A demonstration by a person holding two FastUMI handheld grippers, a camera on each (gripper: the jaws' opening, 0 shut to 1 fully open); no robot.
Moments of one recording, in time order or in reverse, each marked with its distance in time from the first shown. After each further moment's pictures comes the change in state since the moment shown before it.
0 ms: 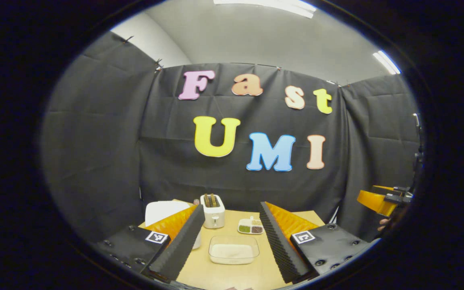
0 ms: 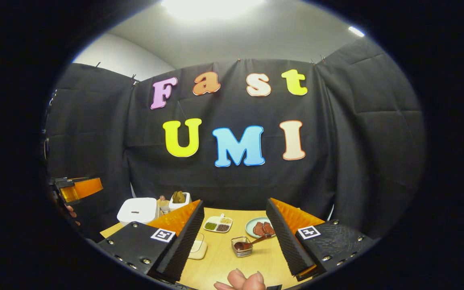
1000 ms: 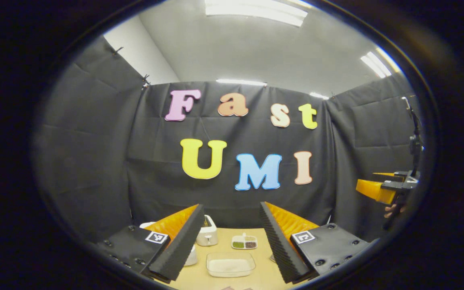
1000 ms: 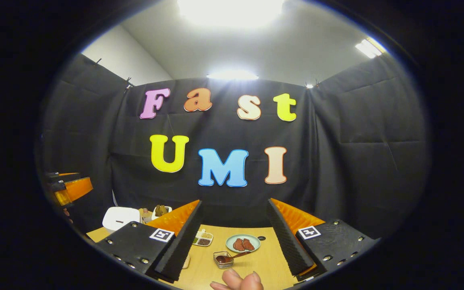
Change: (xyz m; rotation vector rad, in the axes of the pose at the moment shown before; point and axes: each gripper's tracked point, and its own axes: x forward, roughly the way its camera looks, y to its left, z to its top) left arm 0.017 0.024 0.051 0.000 -0.121 -0.056; right arm -0.006 0.017 0.073 -0.076 -0.111 -0.102
